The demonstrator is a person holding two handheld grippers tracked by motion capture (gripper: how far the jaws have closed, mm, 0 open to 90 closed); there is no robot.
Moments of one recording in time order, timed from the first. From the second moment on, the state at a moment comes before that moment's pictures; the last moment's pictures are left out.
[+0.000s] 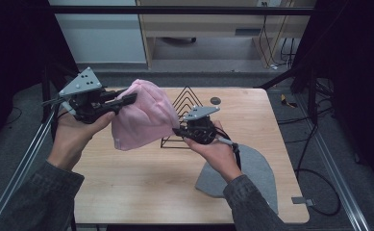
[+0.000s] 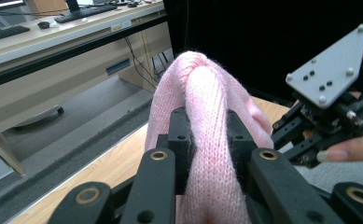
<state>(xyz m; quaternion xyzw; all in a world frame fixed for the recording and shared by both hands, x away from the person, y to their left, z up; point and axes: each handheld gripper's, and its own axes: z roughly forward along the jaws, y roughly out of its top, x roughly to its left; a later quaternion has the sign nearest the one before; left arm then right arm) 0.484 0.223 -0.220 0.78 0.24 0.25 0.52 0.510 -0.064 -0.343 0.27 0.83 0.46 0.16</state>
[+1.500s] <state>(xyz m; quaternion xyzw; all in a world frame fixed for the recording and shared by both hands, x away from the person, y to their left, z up) 0.597 0.154 -0.241 0.76 0.23 0.26 0.55 0.569 -0.126 -0.343 0.33 0.80 0.44 0.22</state>
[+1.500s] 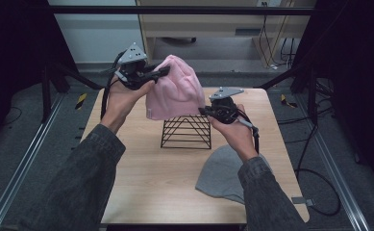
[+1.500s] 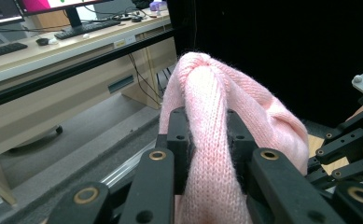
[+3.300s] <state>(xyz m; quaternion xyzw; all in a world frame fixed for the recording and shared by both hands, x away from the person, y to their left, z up) 0.585 0.117 -0.317 0.82 0.19 0.25 0.49 0.554 -0.151 -0.426 0.36 0.83 0.37 0.21</state>
